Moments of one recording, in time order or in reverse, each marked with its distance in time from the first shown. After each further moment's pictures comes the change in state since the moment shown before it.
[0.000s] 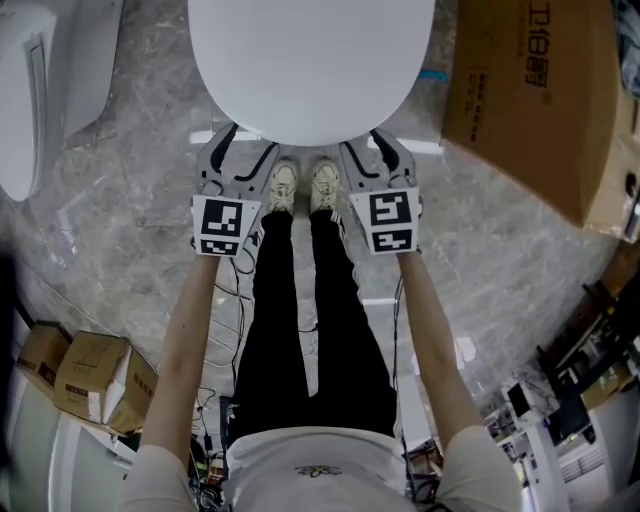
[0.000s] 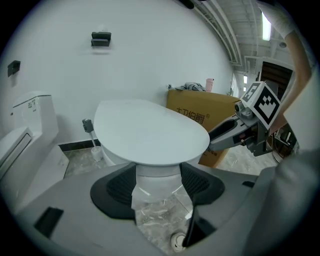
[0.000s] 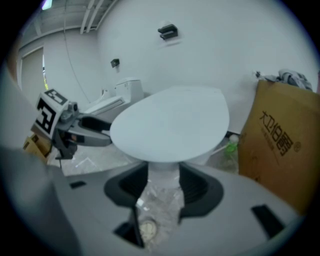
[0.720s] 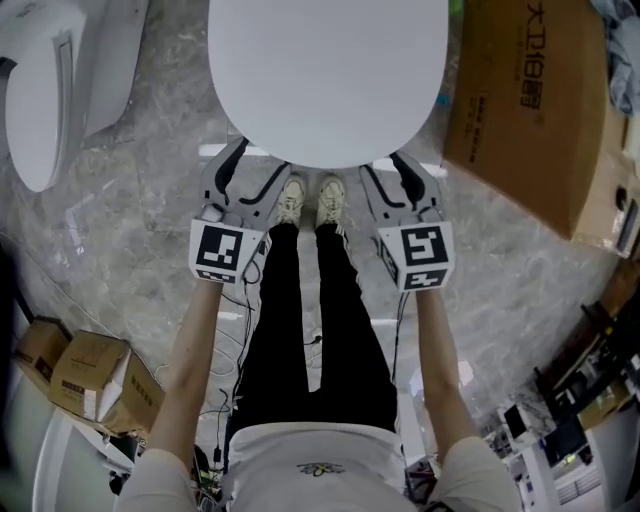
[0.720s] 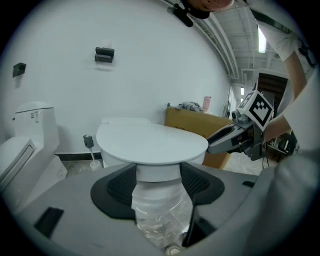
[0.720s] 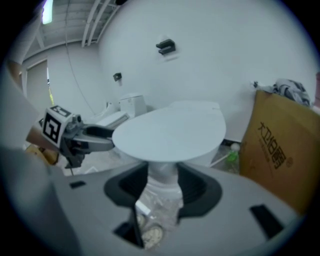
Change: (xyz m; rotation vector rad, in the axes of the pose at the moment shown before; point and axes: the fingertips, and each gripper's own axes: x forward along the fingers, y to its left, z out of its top) left arm -0.045 -0.005 0.081 -0.022 -0.150 -0.021; right arm -0.065 -0.005 0.066 0.025 -0.078 0.052
